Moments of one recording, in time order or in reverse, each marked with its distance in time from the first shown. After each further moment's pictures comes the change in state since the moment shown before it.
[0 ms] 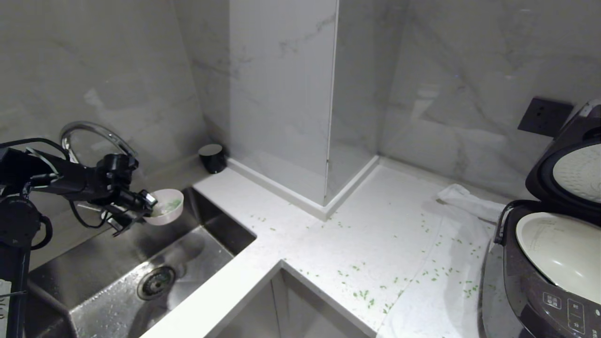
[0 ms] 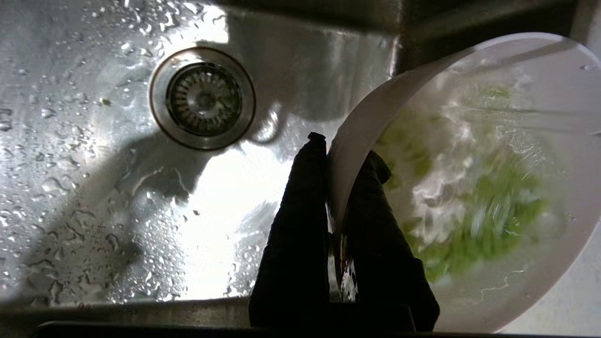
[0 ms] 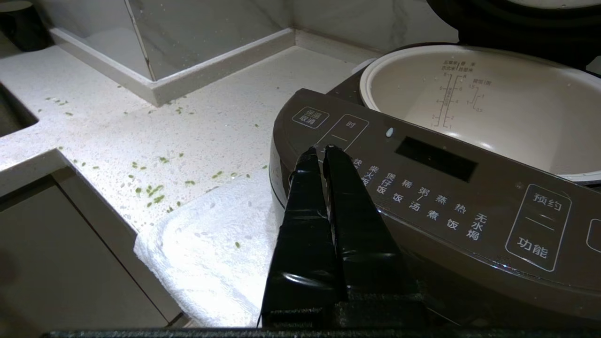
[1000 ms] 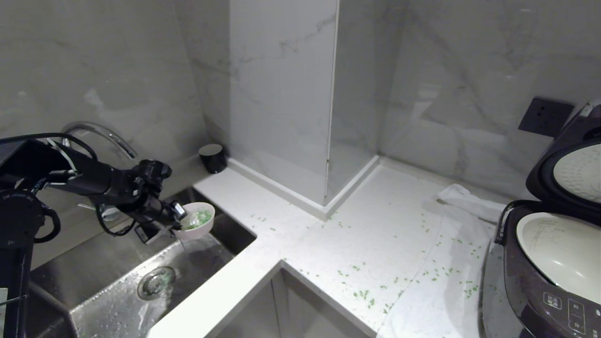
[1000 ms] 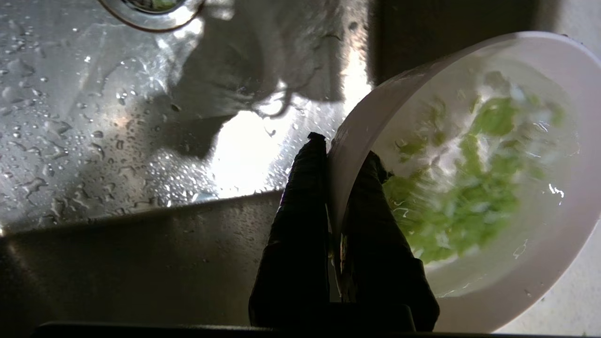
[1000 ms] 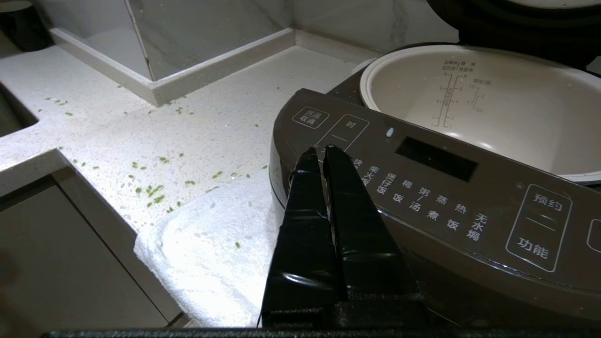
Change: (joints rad) left arm -0.186 -0.130 0.240 0.013 -0.051 0.018; right arm 0.000 0.000 0.000 0.000 0.000 -0.001
